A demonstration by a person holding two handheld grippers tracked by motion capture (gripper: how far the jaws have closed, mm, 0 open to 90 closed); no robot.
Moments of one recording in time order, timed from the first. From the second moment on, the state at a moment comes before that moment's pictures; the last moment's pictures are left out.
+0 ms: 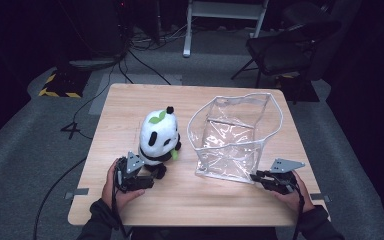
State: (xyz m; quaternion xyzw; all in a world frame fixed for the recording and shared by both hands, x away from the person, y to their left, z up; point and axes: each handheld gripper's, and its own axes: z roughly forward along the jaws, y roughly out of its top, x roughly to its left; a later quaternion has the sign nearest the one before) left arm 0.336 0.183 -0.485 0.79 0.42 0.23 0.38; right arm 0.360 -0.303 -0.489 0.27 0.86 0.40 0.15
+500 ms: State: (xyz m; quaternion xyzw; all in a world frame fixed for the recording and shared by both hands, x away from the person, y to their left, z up) left arm 0.338 0.186 -0.462 0.77 0.41 0.25 0.43; right arm 0.369 -0.347 -0.504 0.33 0.86 0.36 0.16
